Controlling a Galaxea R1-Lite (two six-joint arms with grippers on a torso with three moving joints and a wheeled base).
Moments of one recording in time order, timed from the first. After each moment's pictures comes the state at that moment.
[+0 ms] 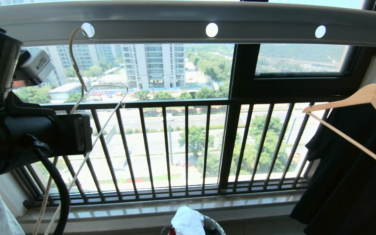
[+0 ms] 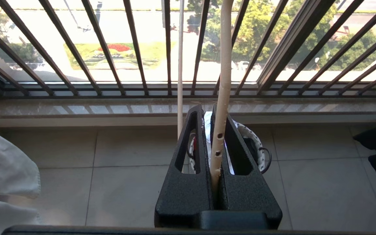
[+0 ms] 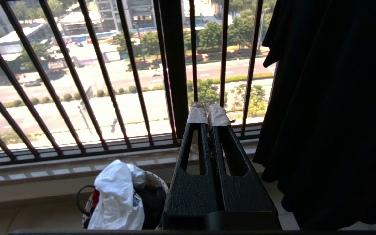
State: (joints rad) left arm -0.71 1.27 -1.20 0.45 0.59 -0.43; right arm 0.00 0.00 0.00 0.00 -0.01 0.08
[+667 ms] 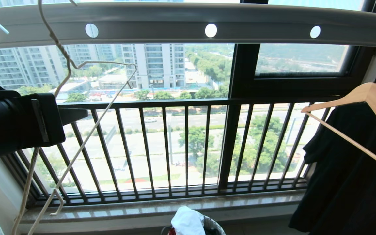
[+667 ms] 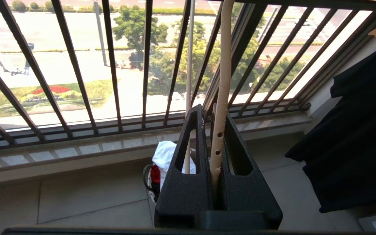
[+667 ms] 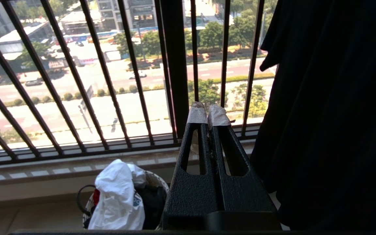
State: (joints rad) left arm -0.70 1.13 -1.14 0.25 0.40 -0.34; right arm 0.00 0.00 0.00 0.00 -0.01 0.08
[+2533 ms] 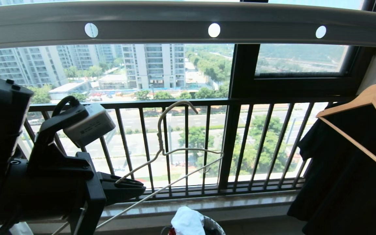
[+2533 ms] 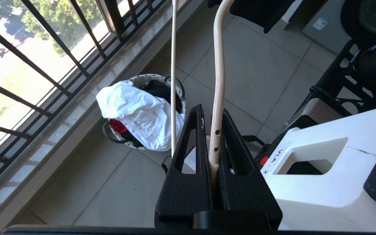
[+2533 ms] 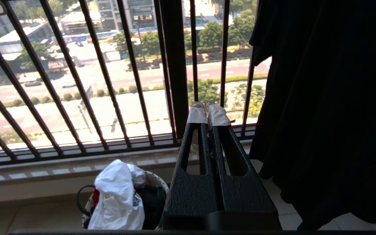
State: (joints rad) left arm -0.66 1.24 -0.99 0.30 -0.27 0.06; right arm 0.00 0.00 0.00 0.00 -0.01 0.08
